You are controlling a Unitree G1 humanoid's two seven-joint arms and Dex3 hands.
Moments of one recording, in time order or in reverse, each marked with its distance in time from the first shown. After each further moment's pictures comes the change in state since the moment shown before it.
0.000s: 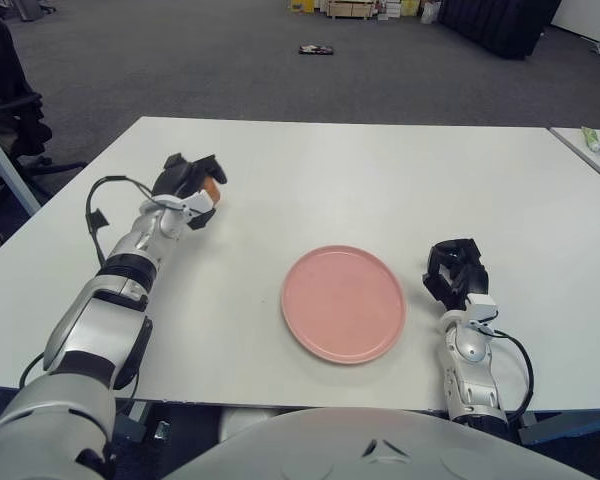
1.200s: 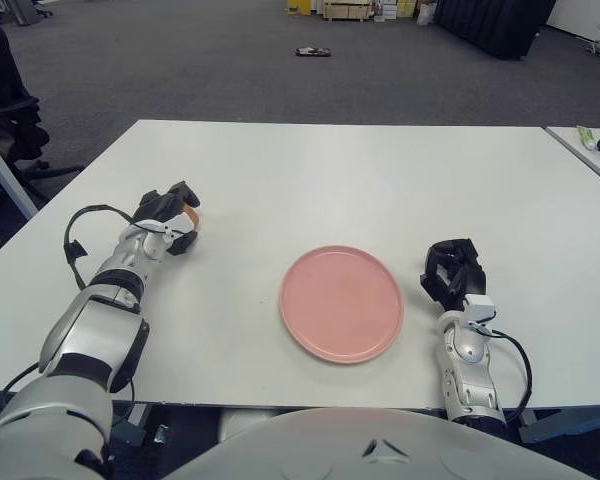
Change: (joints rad) left arm 0.010 0.005 -0.016 0.340 -0.042 0.069 -0.043; right arm 0.009 0.004 0.006 -0.008 -0.001 0.000 -0.007
